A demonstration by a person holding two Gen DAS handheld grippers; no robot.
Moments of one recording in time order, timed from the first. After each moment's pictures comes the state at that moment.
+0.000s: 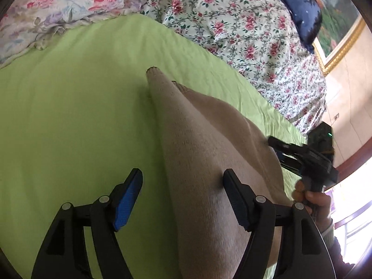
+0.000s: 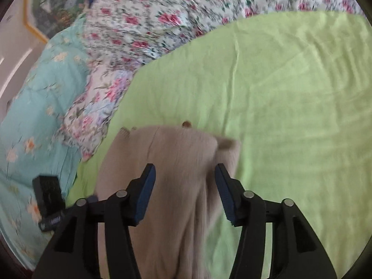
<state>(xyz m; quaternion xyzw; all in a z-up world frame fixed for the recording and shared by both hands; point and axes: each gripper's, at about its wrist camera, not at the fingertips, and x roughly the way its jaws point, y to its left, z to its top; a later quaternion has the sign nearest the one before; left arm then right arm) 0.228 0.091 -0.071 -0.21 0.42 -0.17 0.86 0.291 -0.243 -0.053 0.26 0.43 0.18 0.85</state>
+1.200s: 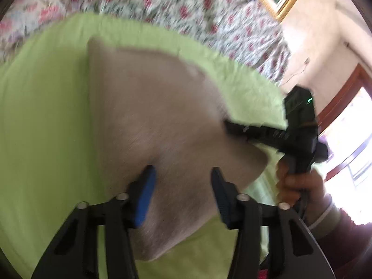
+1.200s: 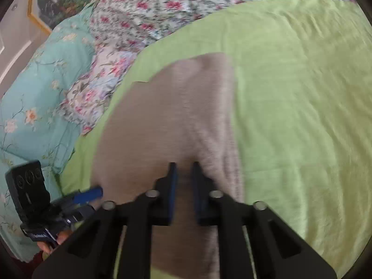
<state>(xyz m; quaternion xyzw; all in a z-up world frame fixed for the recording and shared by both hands) 0.132 0.012 -0.073 -0.10 0.44 -0.27 0.85 0.165 -0.223 -0.072 0.25 0.42 0.15 0.86</state>
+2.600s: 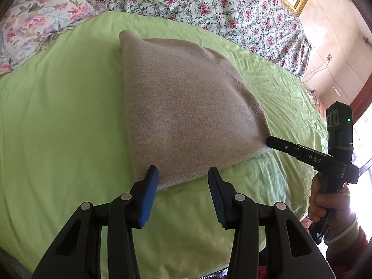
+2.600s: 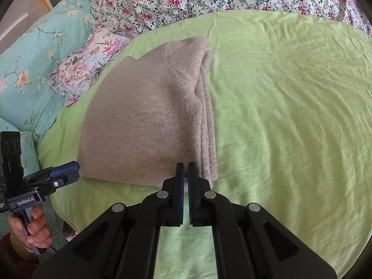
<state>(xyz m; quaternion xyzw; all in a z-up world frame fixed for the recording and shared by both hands) 0.076 0.031 -0.066 -0.07 0.45 -0.20 0.87 0.069 -0.205 -0.062 0.15 0.43 0.09 0.88</state>
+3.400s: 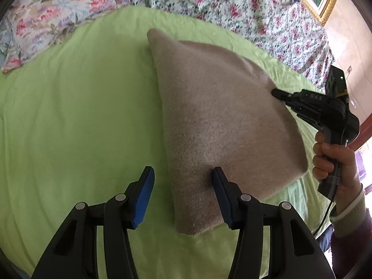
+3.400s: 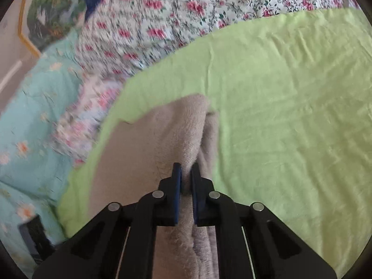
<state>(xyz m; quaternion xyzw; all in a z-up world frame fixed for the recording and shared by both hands) 0.133 0.053 -0.077 -0.08 0.47 -0.14 0.87 0.204 -0.234 -0.051 0.25 0.39 0.09 0.88</state>
